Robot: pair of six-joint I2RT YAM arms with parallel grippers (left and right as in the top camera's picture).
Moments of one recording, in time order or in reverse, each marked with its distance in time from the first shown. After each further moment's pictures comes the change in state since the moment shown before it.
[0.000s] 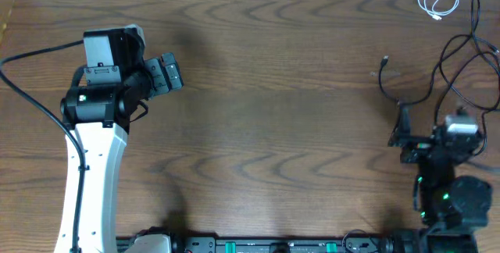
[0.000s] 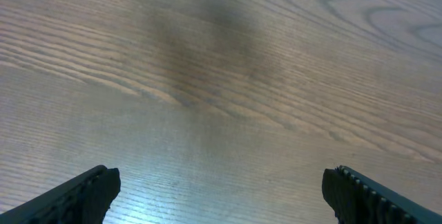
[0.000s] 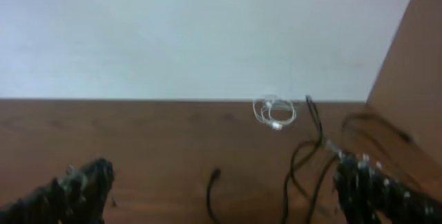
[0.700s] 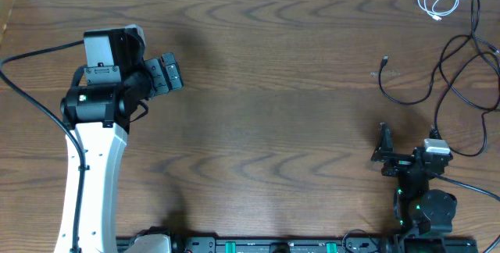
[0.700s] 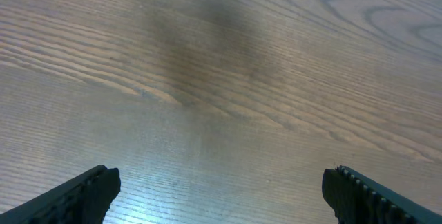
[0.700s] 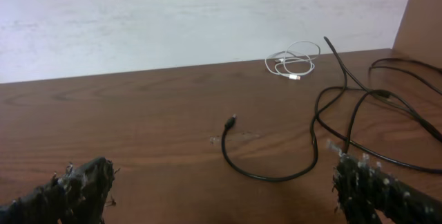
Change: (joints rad) left arm 0.000 0.000 0.000 0.000 0.000 0.000; right arm 0.000 -0.284 -0.364 0.061 -0.004 0.116
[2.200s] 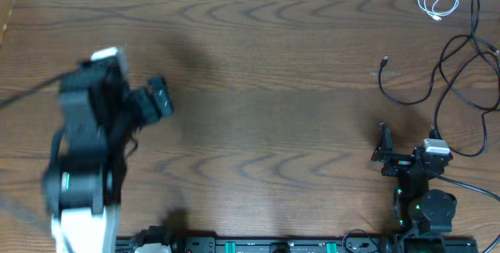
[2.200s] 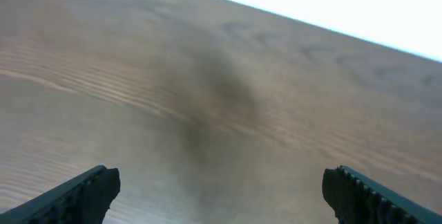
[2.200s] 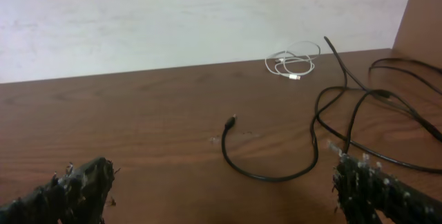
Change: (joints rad) left arm 0.000 -0.406 -0.130 -0.008 -0.072 0.000; right arm 0.000 -0.001 -0.005 0.004 0.000 0.000
